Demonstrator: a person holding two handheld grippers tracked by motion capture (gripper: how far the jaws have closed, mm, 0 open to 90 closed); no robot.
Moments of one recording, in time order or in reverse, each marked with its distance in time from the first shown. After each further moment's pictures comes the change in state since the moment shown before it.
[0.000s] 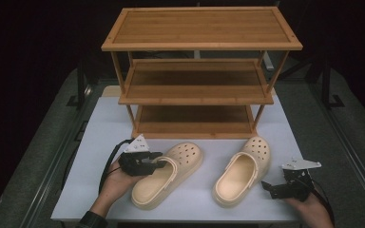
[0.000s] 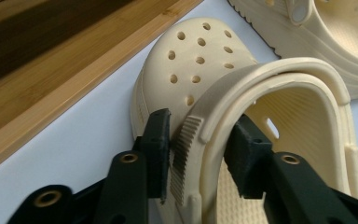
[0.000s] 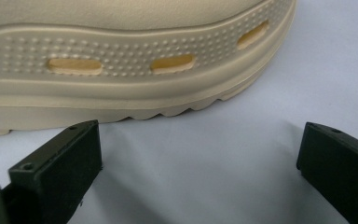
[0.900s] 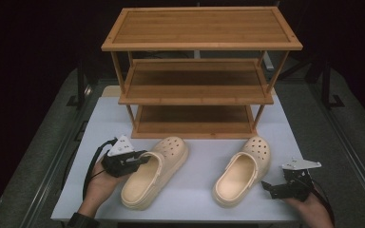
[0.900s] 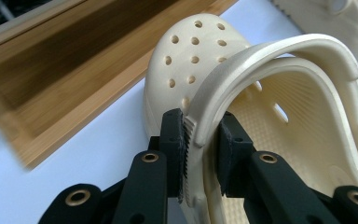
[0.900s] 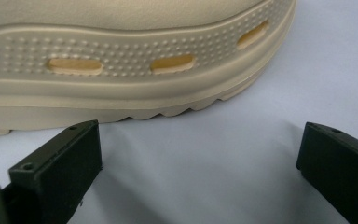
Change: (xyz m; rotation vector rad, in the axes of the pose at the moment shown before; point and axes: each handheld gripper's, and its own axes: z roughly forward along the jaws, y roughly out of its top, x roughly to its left) left arm 0.008 -0.013 -0.044 0.010 0.164 0.013; right arm 0.000 0.000 0.000 -0.001 0.000 0.000
